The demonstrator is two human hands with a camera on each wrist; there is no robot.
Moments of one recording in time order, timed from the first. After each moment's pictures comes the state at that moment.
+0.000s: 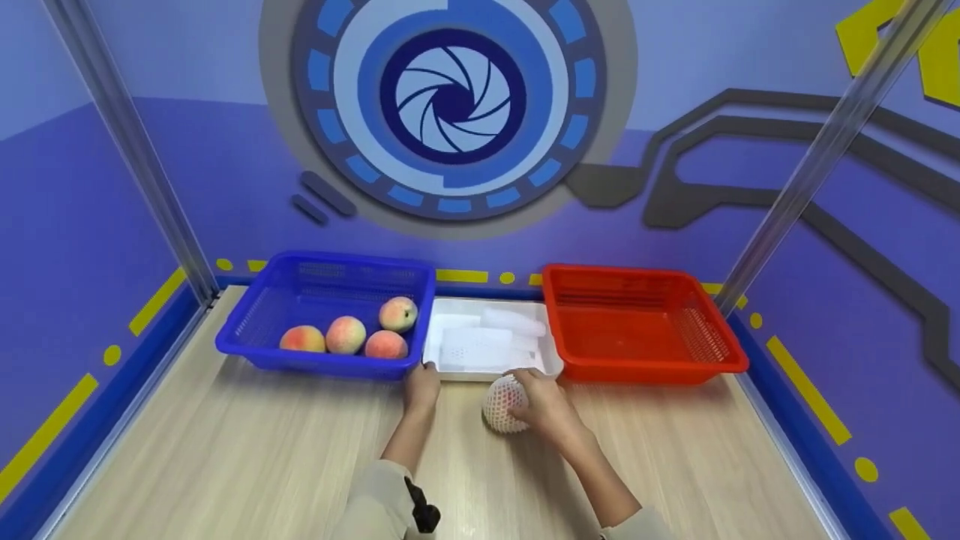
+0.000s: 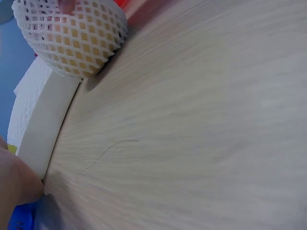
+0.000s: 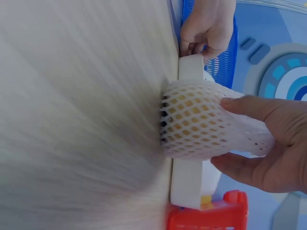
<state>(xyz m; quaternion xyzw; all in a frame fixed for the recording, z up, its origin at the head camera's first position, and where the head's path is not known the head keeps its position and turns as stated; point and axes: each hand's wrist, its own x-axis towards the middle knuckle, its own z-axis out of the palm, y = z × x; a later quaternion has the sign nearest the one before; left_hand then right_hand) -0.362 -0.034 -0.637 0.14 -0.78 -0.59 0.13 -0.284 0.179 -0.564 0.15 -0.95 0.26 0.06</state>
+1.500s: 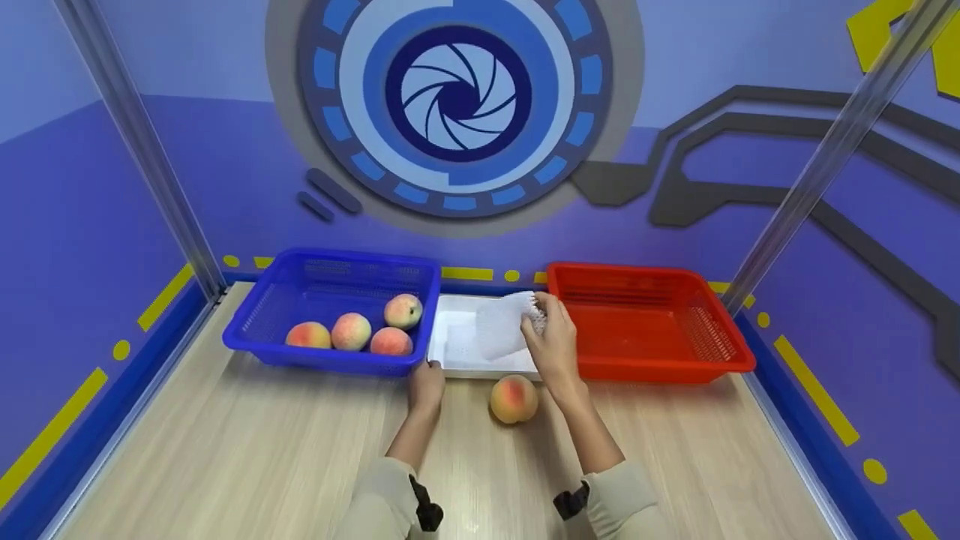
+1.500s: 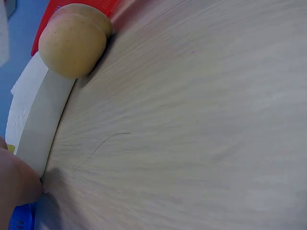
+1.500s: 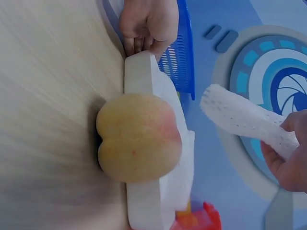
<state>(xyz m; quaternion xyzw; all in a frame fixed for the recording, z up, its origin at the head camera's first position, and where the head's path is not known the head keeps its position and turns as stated) -0.358 -0.032 -0.638 0.12 -0.77 -0.61 0.15 -0.340 0.164 -0.515 0.09 -0.83 0.43 0.34</state>
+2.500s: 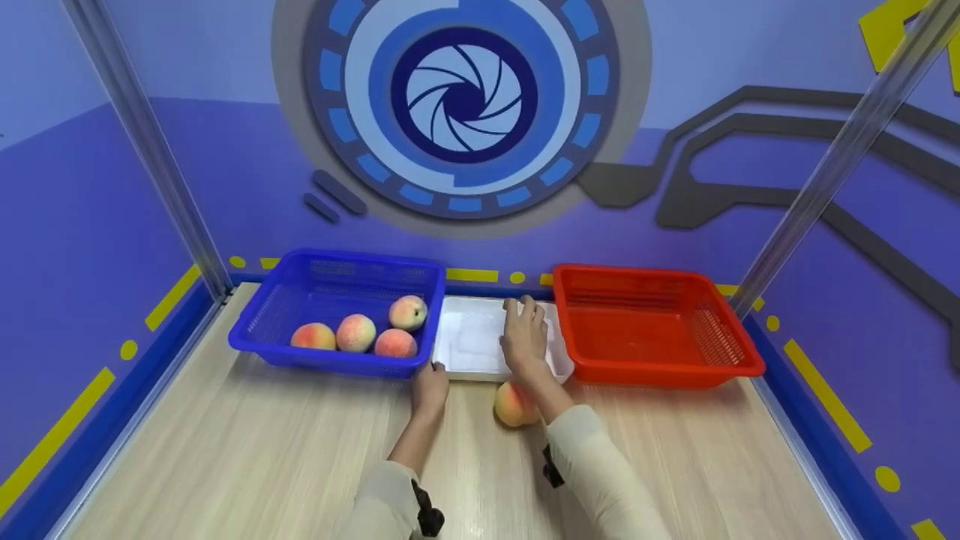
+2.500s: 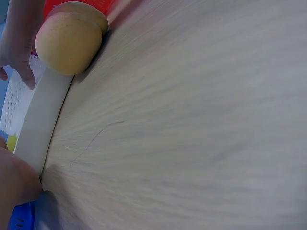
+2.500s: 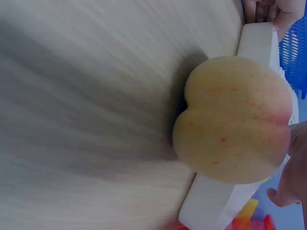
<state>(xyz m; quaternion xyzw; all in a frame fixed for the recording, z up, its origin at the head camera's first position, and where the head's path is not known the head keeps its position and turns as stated) -0.357 -0.033 -0.641 0.11 -0.79 -0.59 0.15 -0.422 0.133 -0.589 0.04 -0.96 0.17 0.22</state>
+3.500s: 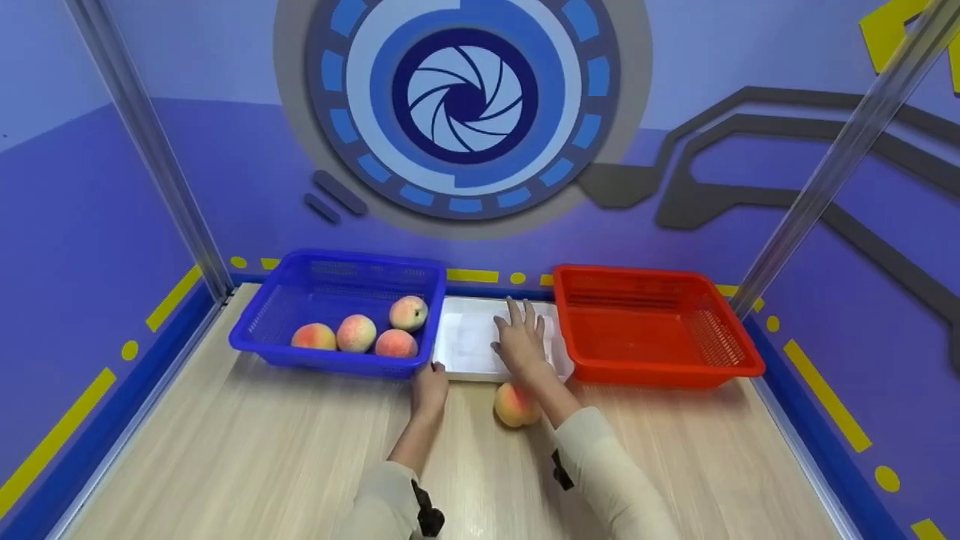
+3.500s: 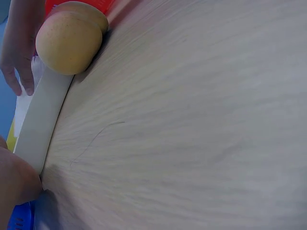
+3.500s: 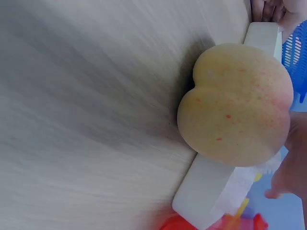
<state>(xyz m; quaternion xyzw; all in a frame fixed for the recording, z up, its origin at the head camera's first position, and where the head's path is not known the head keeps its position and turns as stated) -0.357 -0.035 -0.641 0.12 -0.79 -0.58 0.16 -0.411 0.137 -0.587 0.13 -0.98 0.08 0.14</state>
